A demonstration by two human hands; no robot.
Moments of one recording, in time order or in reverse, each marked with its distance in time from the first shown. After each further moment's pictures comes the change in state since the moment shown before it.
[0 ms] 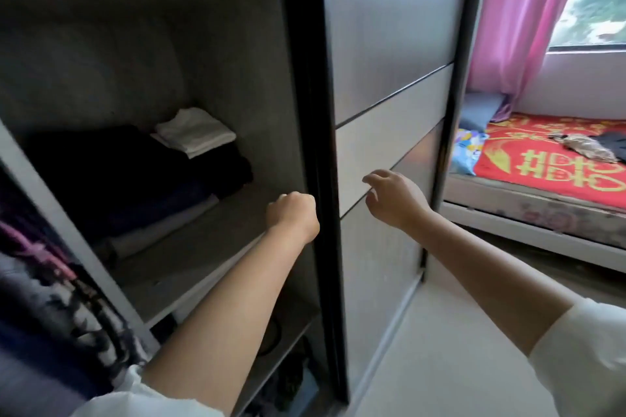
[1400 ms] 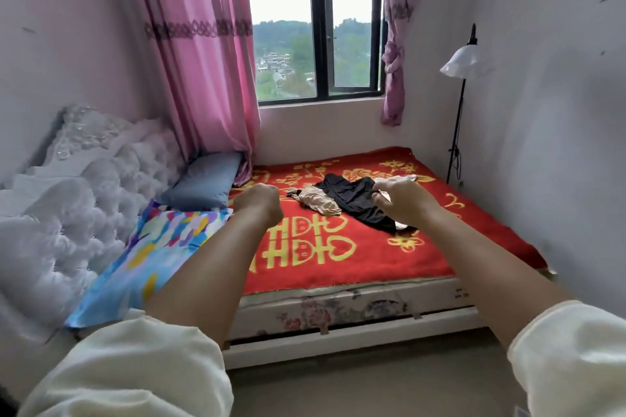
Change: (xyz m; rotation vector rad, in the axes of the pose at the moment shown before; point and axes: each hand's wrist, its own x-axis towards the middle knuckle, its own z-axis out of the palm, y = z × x) left_hand 0.555 0.918 -0.021 -0.064 0.109 0.705; right_hand 0.143 0.967 -0.193 -0.276 0.067 0.757
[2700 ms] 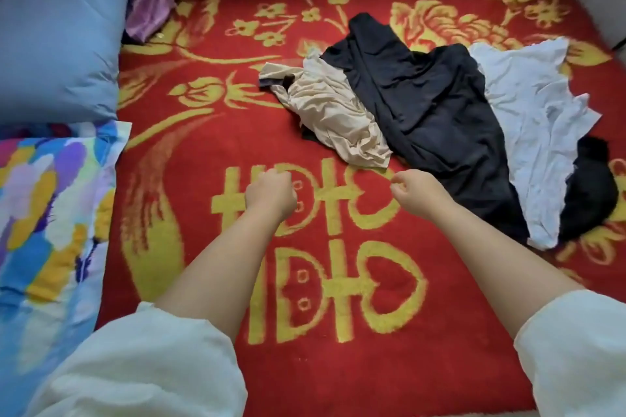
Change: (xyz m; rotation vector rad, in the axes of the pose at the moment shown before) left_hand 0.757 0.023 0.525 -0.171 -0.549 -0.020; right_hand 0.688 0.228 0.568 0.151 -0.576 0.325
